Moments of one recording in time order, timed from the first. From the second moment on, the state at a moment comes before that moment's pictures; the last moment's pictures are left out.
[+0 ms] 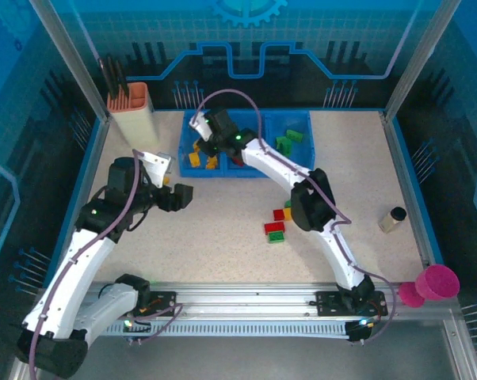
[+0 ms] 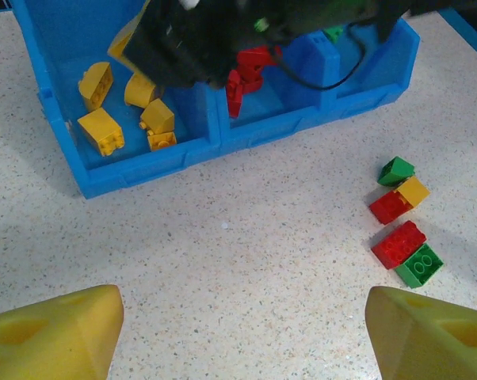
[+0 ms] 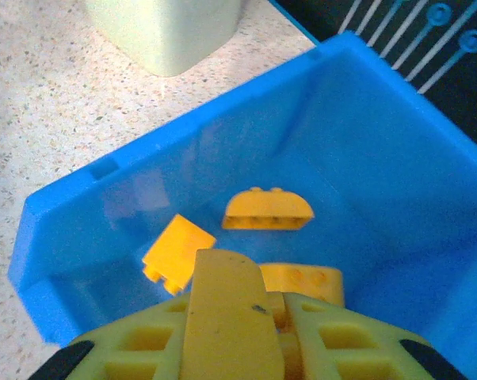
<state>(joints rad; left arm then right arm) -0.23 0.88 0.98 -0.73 0.26 -0.07 0.72 2.43 2.28 -0.51 0.04 -0.25</state>
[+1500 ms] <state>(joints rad) -0.23 1.06 1.09 -0.71 0.34 -0.09 0.69 1.79 1.74 -0.53 0.14 -0.20</state>
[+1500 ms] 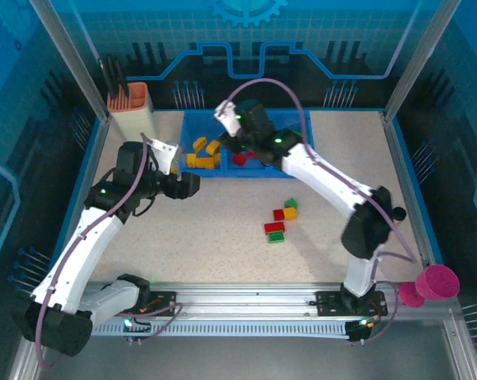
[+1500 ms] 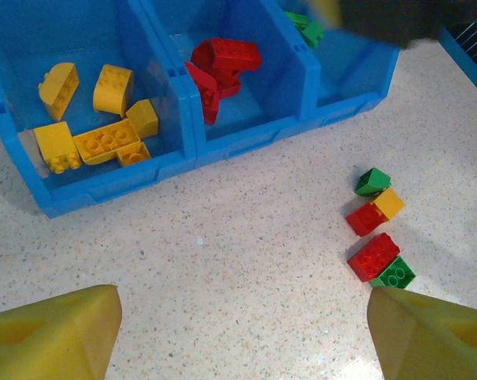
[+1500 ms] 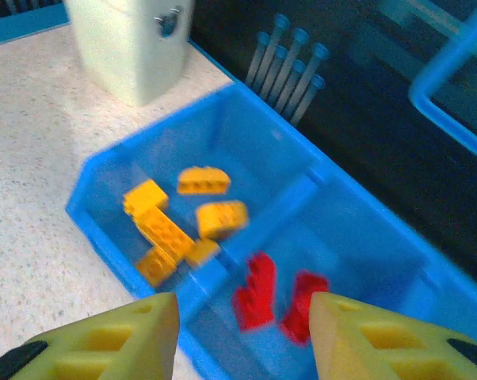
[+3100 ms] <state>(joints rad) -0.31 1.39 1.38 -0.81 0.22 -0.22 0.41 1.81 1.22 -0.79 0.02 0.16</state>
